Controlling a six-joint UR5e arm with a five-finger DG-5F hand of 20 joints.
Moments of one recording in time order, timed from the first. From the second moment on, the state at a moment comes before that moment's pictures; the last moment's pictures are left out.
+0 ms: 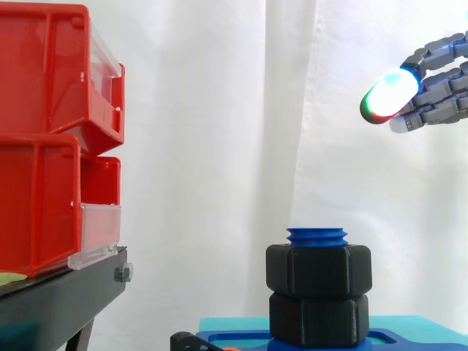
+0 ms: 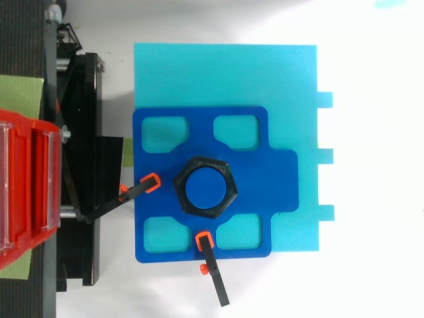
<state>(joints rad) 0.19 -1.73 -1.66 -2.81 -1.04 -0.91</state>
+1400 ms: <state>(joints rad) 0.19 -1.73 -1.66 -2.81 -1.04 -0.91</state>
